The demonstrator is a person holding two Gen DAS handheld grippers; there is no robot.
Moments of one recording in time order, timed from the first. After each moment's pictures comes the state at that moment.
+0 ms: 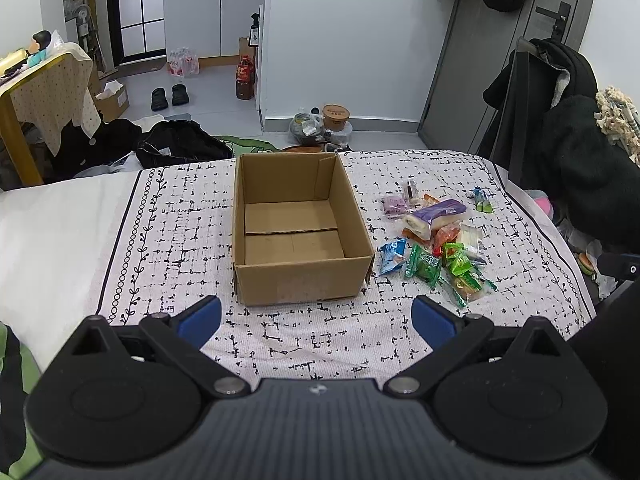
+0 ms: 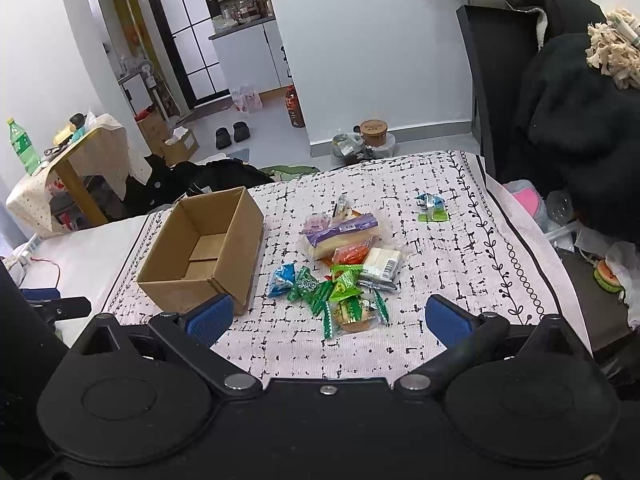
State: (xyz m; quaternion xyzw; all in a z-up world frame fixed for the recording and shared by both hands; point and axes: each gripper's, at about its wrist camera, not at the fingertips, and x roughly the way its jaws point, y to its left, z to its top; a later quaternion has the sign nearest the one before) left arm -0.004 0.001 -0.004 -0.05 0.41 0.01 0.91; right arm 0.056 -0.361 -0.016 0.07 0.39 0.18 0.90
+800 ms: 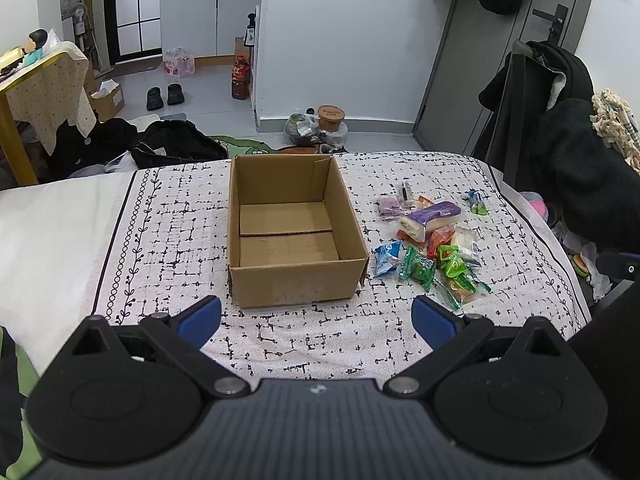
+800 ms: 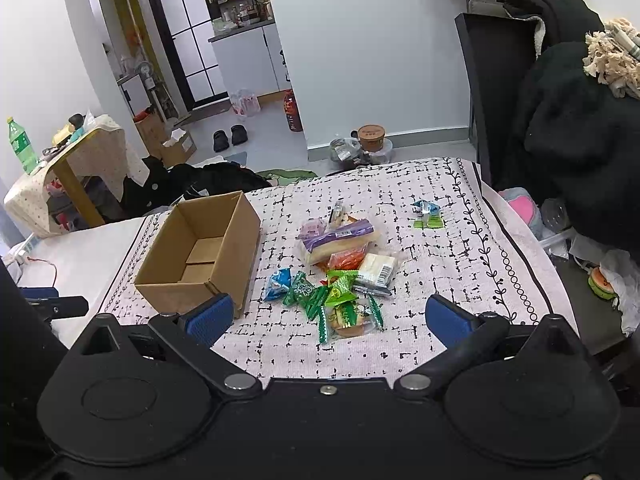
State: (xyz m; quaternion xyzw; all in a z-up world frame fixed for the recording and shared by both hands) left arm -0.003 0.003 0.000 -0.06 0.41 0.00 0.91; right arm 0.056 -0.363 -0.014 0.06 0.38 0.17 0.91
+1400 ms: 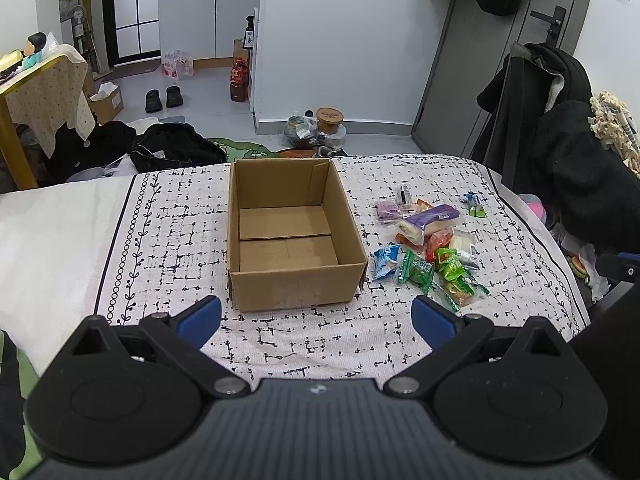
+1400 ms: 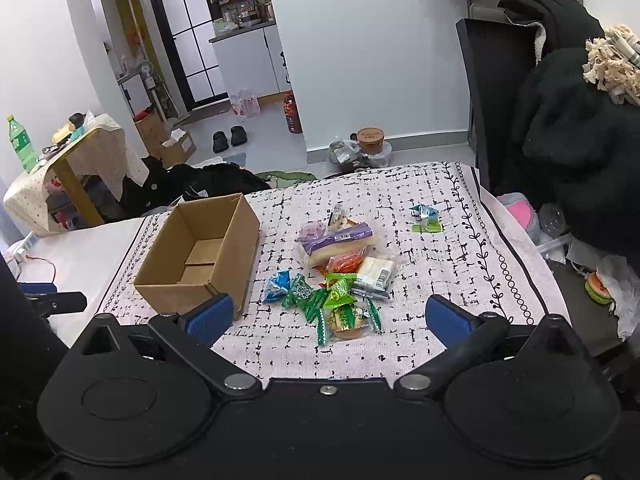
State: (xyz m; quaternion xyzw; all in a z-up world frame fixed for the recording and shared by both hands) left arm -0.003 0.004 0.004 -0.06 0.41 -0.01 0.91; right arm 0.055 -0.362 -0.010 0.05 0.38 0.17 0.91
